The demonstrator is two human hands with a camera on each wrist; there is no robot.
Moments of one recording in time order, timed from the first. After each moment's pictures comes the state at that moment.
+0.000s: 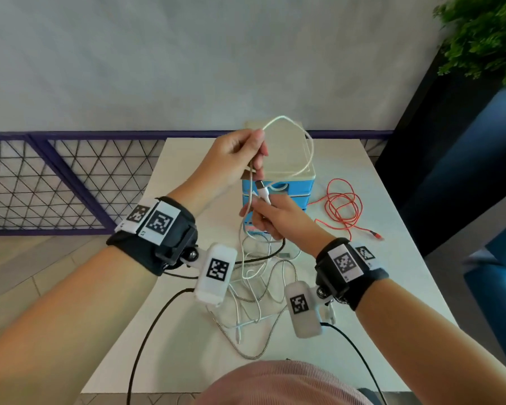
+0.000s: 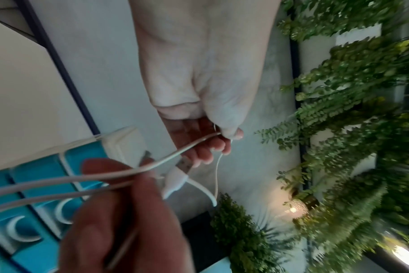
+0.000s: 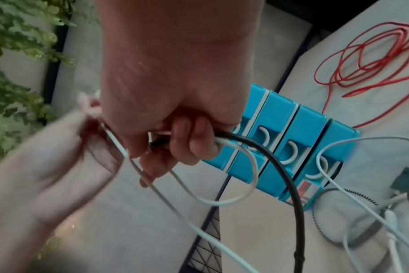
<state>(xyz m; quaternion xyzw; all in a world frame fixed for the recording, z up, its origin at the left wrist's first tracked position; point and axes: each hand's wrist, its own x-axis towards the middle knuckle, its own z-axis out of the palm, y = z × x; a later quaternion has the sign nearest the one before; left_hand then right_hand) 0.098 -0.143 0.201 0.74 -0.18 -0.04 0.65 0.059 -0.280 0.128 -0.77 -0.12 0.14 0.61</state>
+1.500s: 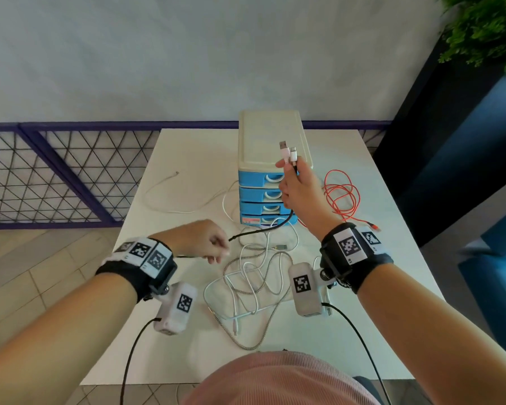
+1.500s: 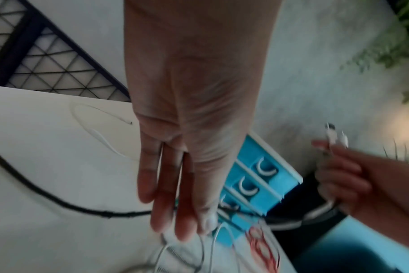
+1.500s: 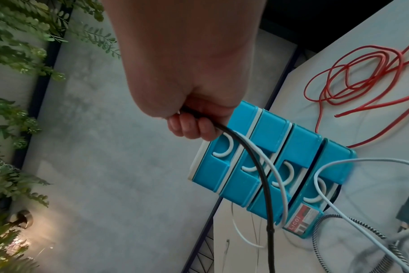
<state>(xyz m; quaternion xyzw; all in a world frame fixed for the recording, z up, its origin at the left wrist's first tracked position) 0.082 -0.077 0.073 0.88 -0.22 -0.33 0.27 0.079 -0.302 0.128 -0.73 0.03 -0.04 0.68</state>
